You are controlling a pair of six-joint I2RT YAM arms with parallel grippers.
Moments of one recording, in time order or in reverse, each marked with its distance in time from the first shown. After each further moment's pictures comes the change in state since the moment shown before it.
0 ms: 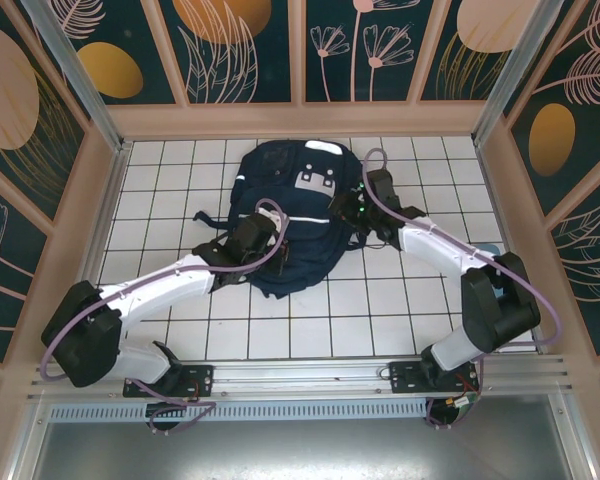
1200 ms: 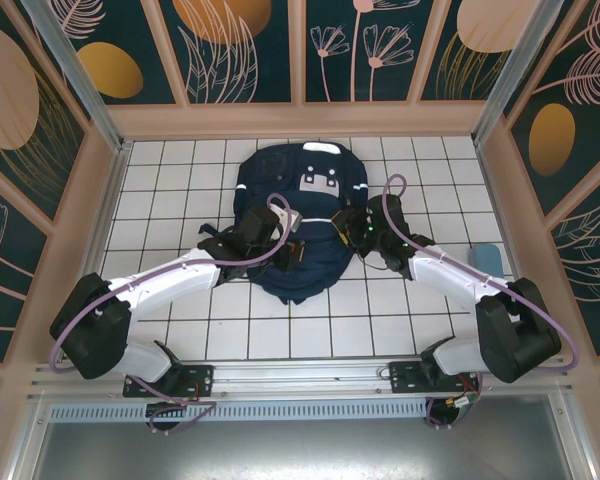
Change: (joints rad) left arm 0.011 0.045 0.039 0.071 0.203 0.018; right arm 0.041 -0.161 -0.259 0.194 -0.075 0.387
